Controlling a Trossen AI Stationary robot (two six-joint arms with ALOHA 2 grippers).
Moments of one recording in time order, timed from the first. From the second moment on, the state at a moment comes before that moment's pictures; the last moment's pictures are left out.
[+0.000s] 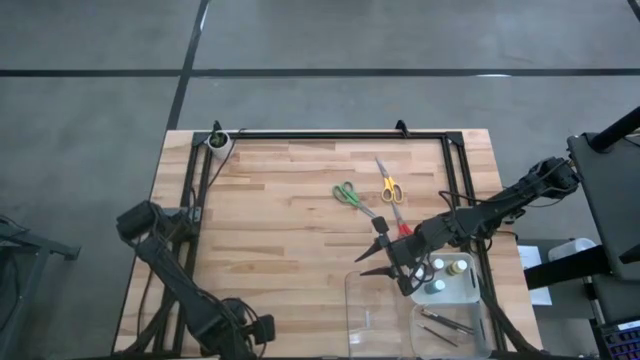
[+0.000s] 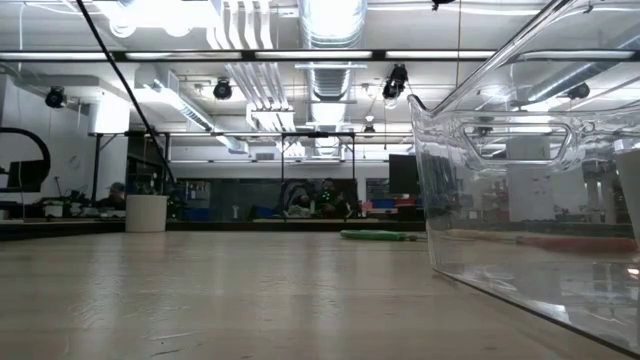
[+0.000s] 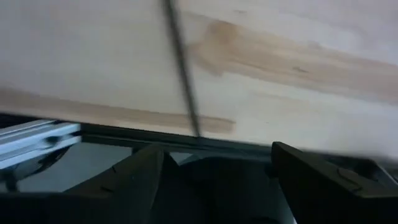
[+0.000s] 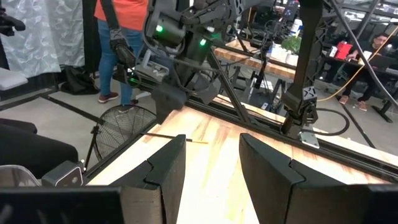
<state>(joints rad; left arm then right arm) -0.90 1.86 1.35 -0.79 0.02 -2.70 0.41 1.25 0.68 0.46 0.05 -0.16</state>
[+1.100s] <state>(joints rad) -0.91 2.00 1.31 -0.80 0.02 -2.72 0.41 1.25 0.68 0.44 0.05 -0.16</state>
